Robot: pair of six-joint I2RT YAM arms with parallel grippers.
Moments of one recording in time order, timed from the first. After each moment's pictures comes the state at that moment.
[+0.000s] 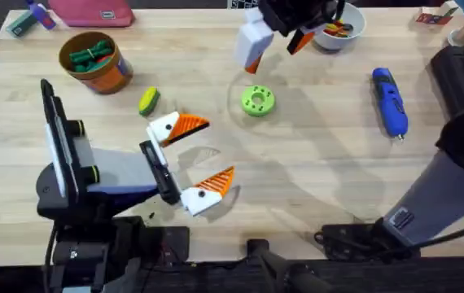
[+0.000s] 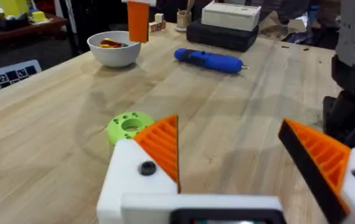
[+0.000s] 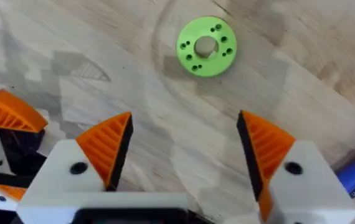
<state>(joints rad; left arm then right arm) 0.05 0.01 0.01 -0.12 1.13 0.08 0.52 1.97 2.17 -1.60 -0.10 0.00</state>
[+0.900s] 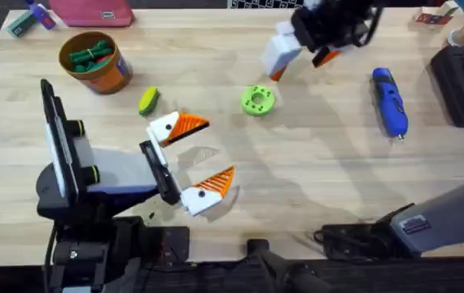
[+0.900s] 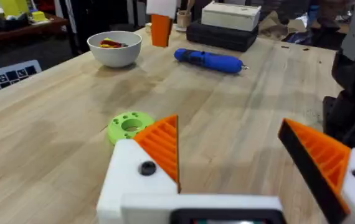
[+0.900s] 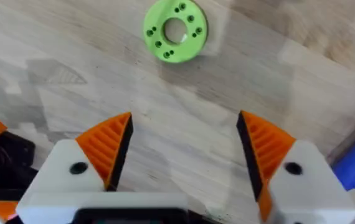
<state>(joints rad) 0.05 0.01 0.01 -0.12 1.13 0.08 0.41 1.76 1.80 -1.42 -0.10 0.05</state>
